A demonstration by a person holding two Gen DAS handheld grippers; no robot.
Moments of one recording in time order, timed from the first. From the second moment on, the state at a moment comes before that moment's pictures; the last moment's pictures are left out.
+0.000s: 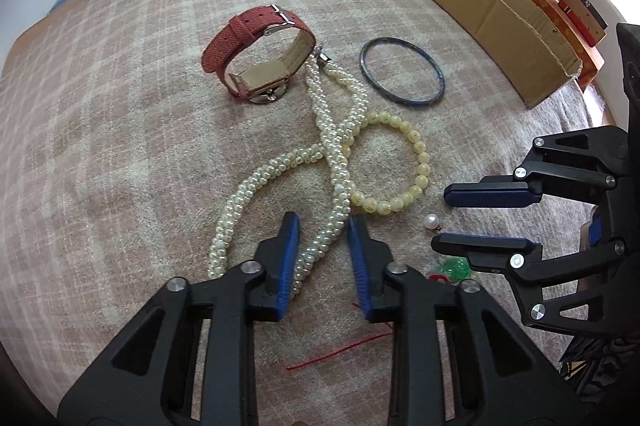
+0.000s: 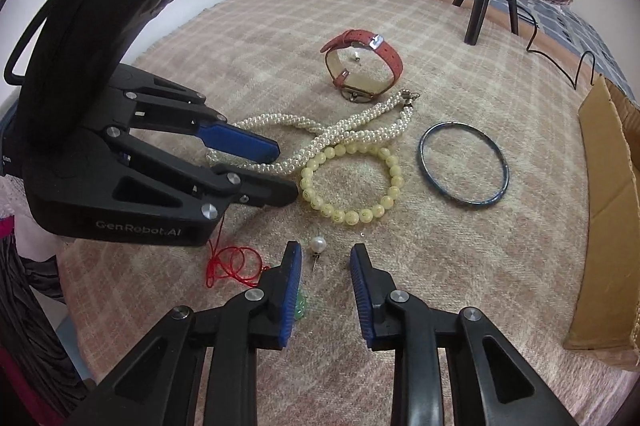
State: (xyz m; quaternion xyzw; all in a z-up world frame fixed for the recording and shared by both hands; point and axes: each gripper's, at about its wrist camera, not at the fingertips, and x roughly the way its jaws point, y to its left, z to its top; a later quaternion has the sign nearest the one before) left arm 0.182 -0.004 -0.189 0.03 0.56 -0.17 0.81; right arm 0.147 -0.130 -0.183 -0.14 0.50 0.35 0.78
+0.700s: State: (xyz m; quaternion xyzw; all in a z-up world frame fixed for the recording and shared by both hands) left arm 0.175 0.013 -0.177 0.00 0.55 -0.15 0.82; right arm 0.145 -0.110 -0.188 -0.18 0.49 0.34 0.78
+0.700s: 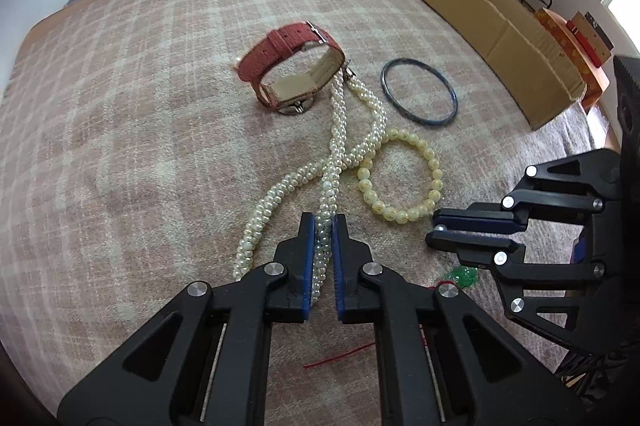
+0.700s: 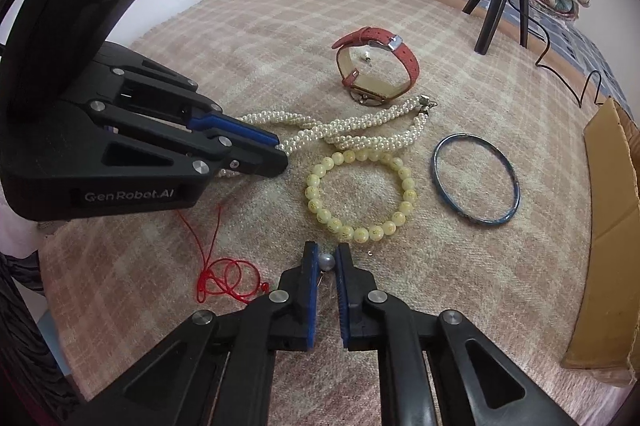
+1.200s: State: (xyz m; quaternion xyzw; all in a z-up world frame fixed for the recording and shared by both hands) left arm 0.177 0.030 -0.093 -0.14 0.48 -0.21 0.84; right arm 0.137 -0.131 -0.144 -0.14 0.46 0.33 0.81
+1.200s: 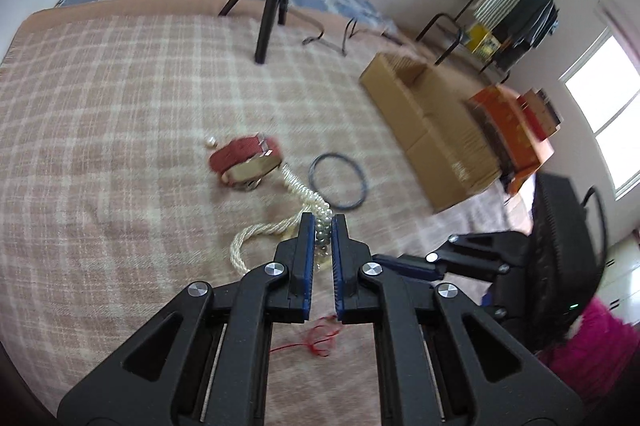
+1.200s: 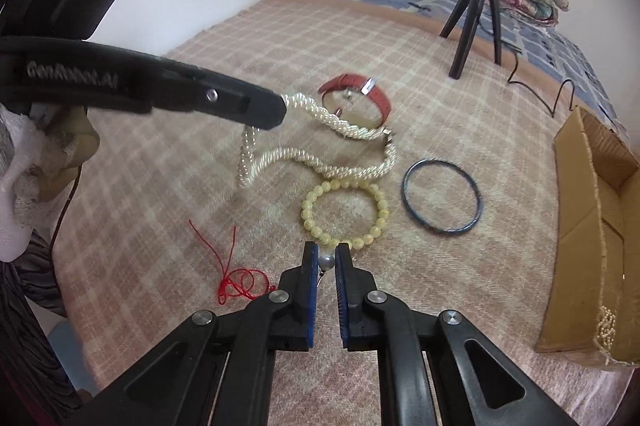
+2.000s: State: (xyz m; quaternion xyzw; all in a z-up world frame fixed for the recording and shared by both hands) left arm 0.174 0.006 0.008 -0.18 0.38 -0.26 0.87; right arm 0.150 -0.226 -0.065 -0.06 0.38 0.26 0.89
